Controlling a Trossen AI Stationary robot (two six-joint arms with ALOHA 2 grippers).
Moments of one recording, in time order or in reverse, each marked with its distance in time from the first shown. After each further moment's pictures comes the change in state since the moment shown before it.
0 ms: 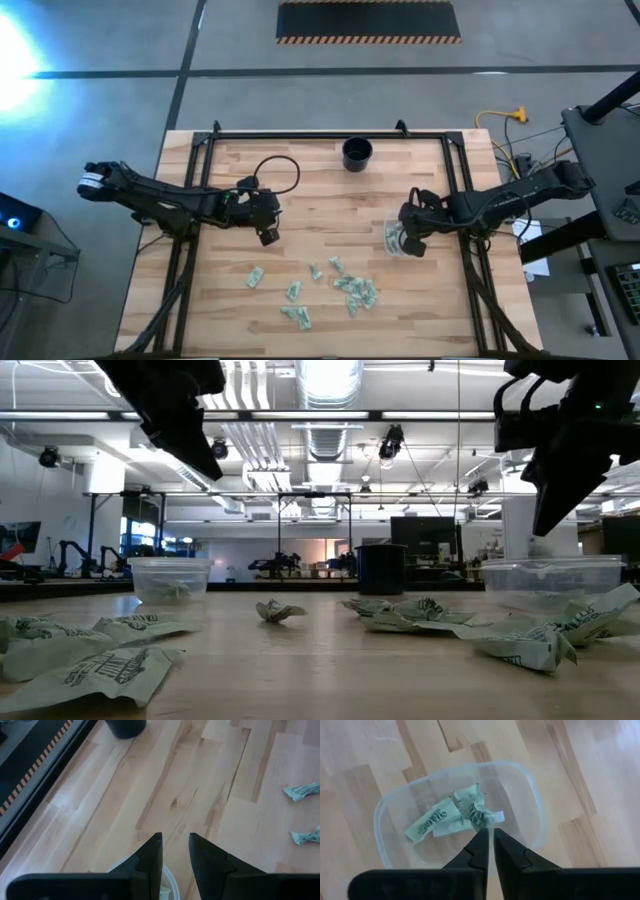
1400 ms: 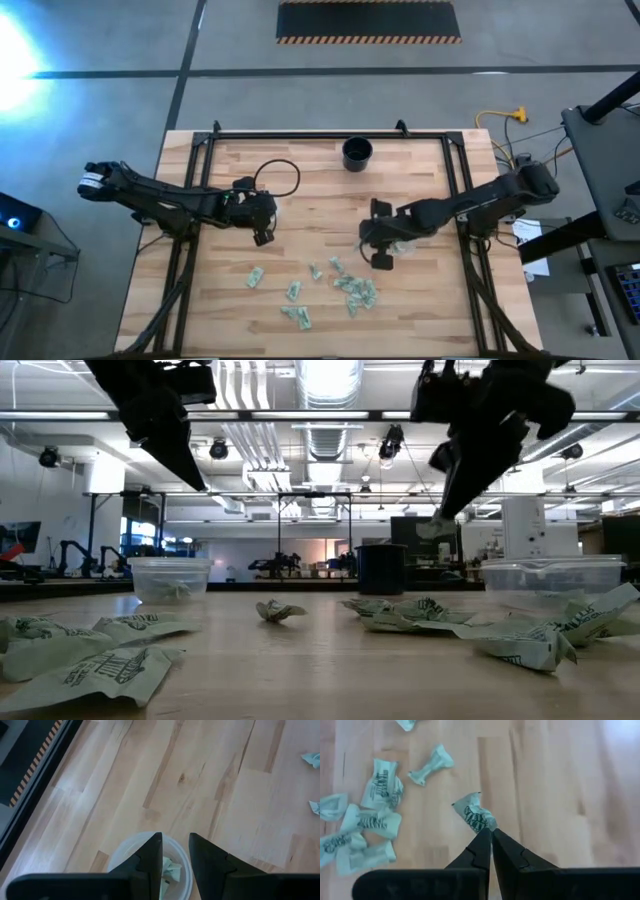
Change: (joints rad) left arm 0.000 0.000 0.000 -0.113 0.012 0.003; right arm -0.001 0.372 0.276 0.269 -0.114 -0.305
